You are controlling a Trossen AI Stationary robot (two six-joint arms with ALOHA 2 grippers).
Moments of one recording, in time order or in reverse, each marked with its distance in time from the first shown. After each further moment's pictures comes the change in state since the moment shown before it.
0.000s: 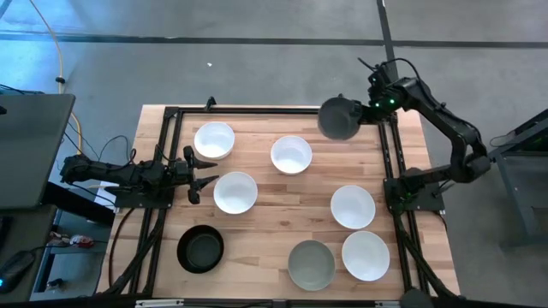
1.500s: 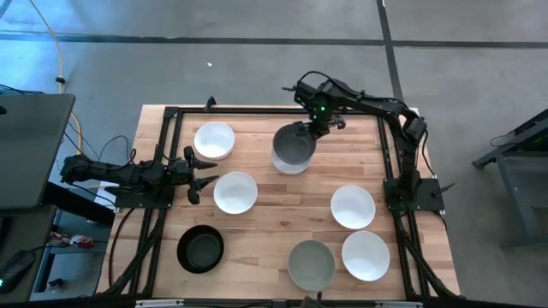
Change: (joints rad) left arm 0.000 0.000 0.000 -0.001 0.004 -0.038; right arm 0.449 0.637 0.504 -0.157 0.070 0.071
